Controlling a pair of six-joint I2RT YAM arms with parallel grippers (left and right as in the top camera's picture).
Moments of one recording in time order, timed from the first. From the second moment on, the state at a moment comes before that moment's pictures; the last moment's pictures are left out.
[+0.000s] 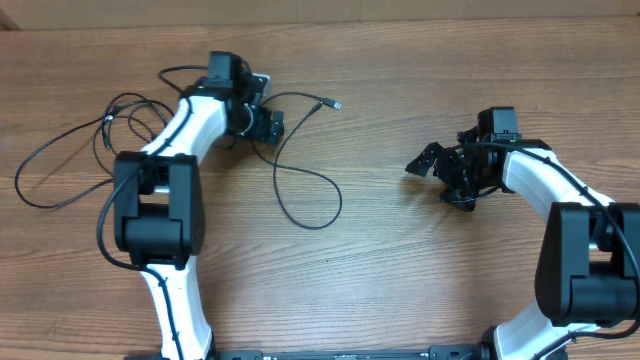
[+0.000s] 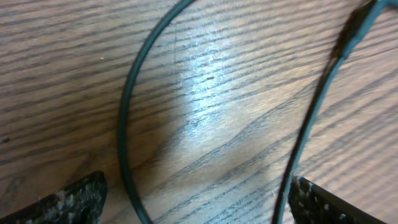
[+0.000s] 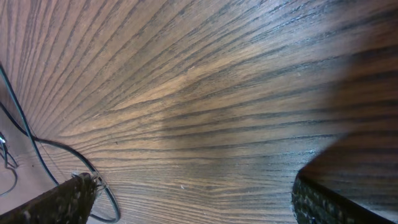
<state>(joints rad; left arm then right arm) -0.08 2.19 1.58 -0.60 0.28 0.11 -0.02 1.81 1.04 -0.59 -0.49 0.50</state>
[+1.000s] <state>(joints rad) -0.16 2.20 1.57 -0.67 0.16 0.16 -0.02 1.81 1.04 -0.59 -0.49 0.50</state>
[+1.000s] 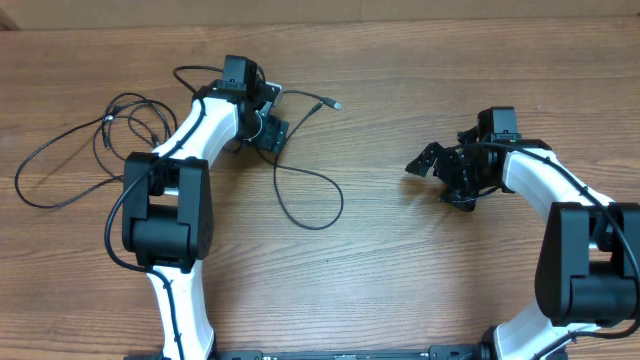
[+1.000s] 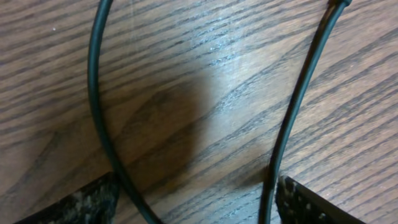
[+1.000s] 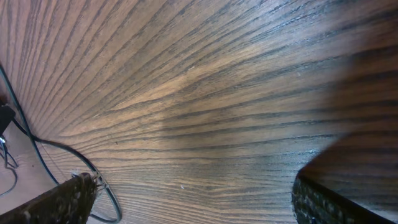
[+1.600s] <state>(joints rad) -0.20 2.22 1.63 -0.73 0.07 0.15 -0.02 1.81 1.04 -0.59 -0.49 0.50</state>
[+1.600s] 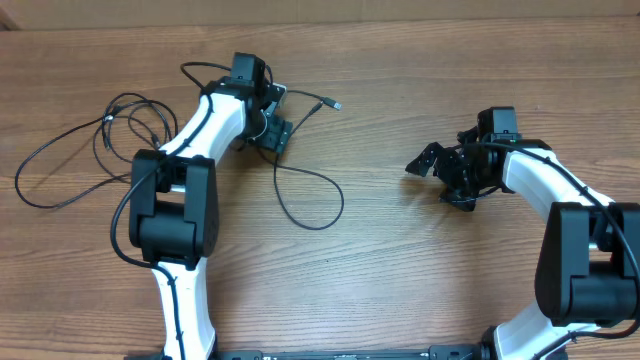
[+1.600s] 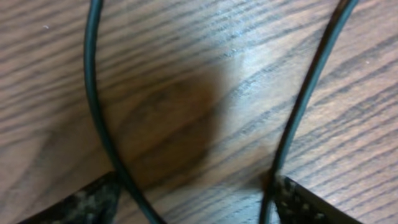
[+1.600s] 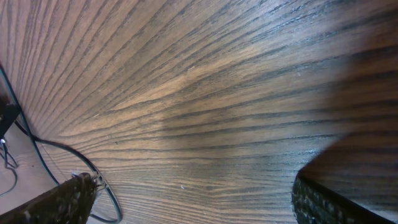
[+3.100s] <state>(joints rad) -0.31 2.02 1.51 -1.16 -0.19 -0.12 -0.02 1.81 1.04 -0.59 -0.49 0.50</state>
